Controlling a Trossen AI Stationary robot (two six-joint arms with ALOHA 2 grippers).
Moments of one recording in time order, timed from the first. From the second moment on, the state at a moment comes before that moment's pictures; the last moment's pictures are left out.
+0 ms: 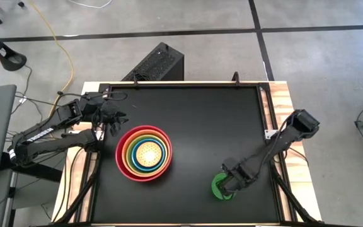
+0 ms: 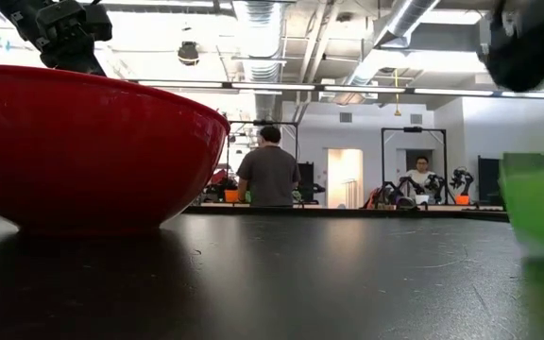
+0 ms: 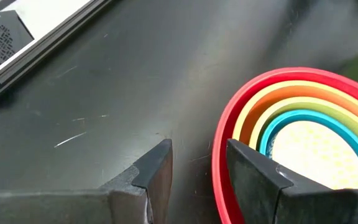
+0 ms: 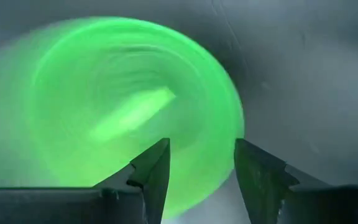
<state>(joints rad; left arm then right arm) 0.52 0.56 0.71 -0.80 0.10 -0.12 0.65 1.63 1.10 -0.91 -0.02 1.74</state>
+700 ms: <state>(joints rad) 0.52 0.56 0.71 -0.80 0.11 -0.11 0.59 1.64 1.00 -0.79 0.01 1.78</state>
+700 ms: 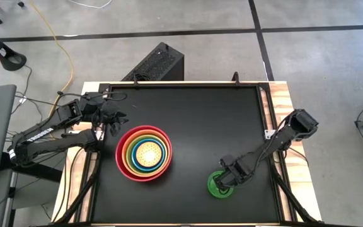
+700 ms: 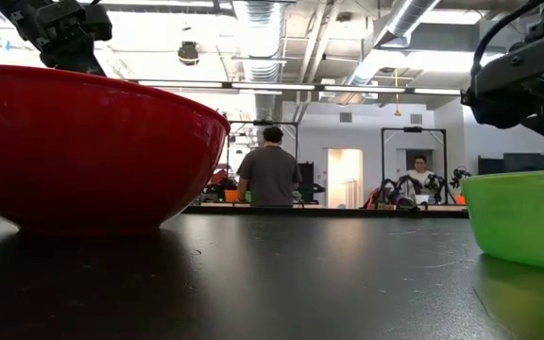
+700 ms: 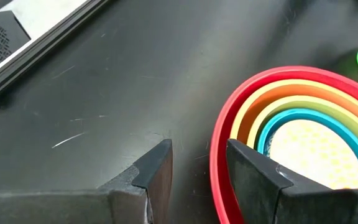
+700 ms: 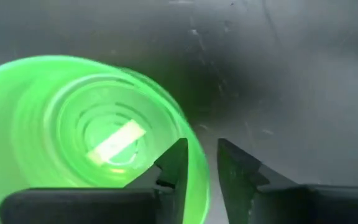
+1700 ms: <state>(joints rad) 0.52 0.56 0.71 -0.80 0.08 -0.02 0.08 2.18 2.26 -0.93 0.08 0.88</state>
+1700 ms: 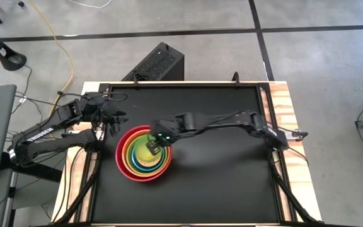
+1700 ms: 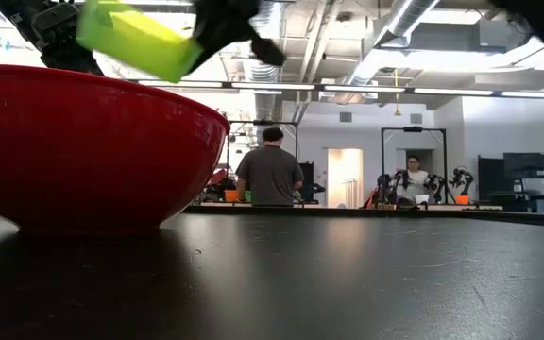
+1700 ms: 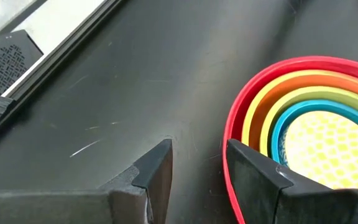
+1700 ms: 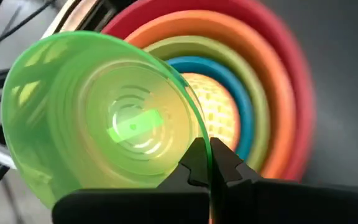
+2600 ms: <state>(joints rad) 0.52 0.56 0.71 -0.80 0.07 0.02 0.05 2.38 2.33 -0.95 0.00 0.86</state>
